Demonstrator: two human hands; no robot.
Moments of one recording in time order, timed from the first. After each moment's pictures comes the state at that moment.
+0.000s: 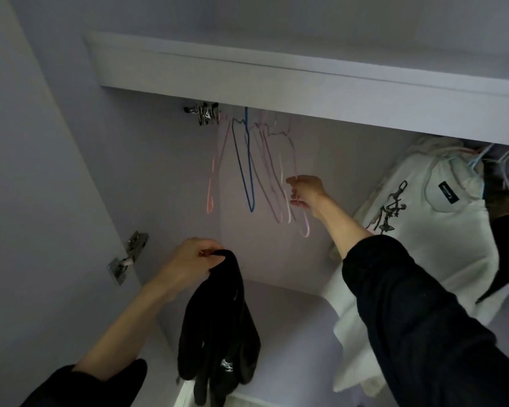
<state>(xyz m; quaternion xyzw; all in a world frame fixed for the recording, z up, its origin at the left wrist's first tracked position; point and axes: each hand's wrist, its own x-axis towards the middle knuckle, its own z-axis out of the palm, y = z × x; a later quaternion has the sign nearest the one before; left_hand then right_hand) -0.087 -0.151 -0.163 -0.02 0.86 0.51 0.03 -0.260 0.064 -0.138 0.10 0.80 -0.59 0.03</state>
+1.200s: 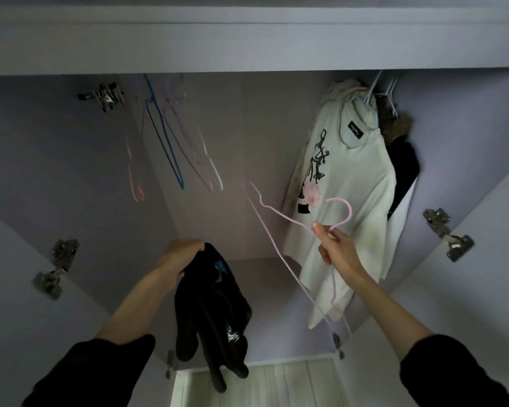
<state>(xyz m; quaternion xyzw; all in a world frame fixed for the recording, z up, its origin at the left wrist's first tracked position) -0.098 -0.075 -0.204 -0.19 0.79 0.56 0.17 -0.046 0.208 -0.238 0.20 0.76 -0.61 -0.09</state>
